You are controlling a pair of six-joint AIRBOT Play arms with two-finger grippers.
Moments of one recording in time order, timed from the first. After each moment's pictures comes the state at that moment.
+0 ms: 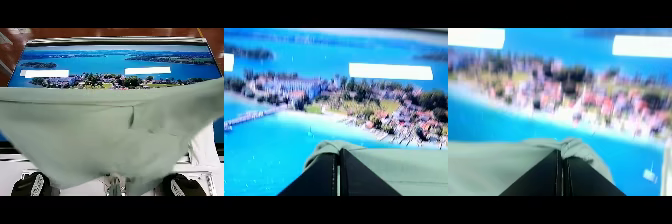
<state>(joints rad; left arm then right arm) 0.36 -0.54 1.39 1.13 -1.37 -1.40 -0.06 -0.88 1.92 -1.29 1.75 1.53</state>
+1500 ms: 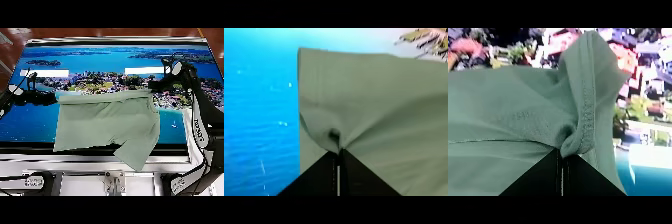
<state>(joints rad) 0.20 -1.49 1.12 1.07 -0.88 -1.18 0.03 -1.78 1.64 -1.34 1.17 1.51</state>
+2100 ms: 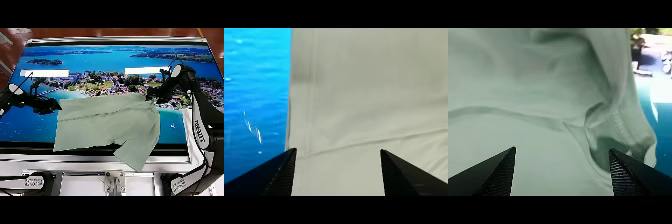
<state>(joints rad) 0.21 -1.49 1.15 1.13 -1.15 -1.35 0.03 -1.76 1.59 -1.30 1.37 1.60</state>
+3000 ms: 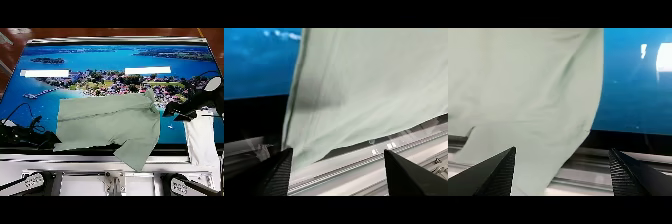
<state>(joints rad) 0.49 -1.29 0.58 1.03 -1.32 -1.05 -0.20 -1.32 1.17 -1.25 1.51 1.46</state>
